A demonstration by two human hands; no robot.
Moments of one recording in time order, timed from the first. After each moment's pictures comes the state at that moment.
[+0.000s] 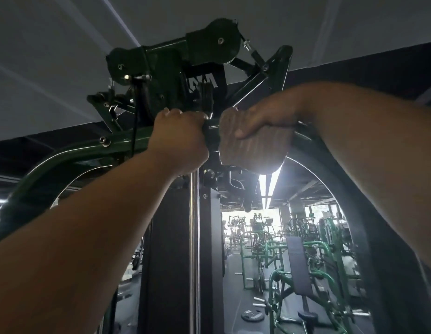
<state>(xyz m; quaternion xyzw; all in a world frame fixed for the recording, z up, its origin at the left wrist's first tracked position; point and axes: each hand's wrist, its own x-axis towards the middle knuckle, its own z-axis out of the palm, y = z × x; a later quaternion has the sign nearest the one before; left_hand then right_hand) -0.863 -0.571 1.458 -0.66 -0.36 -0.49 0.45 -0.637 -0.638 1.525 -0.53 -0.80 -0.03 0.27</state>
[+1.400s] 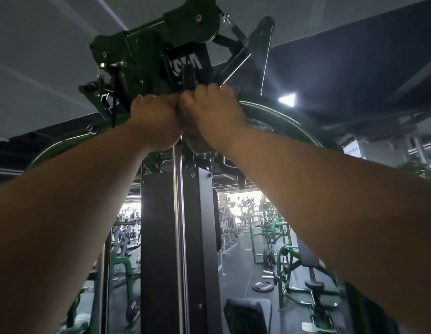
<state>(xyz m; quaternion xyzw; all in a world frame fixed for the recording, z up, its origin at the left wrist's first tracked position) -0.856 -0.590 1.459 -0.66 -0.43 -0.43 0.44 -0.704 -0.586 1.460 -0.44 -0.51 -0.68 0.30</state>
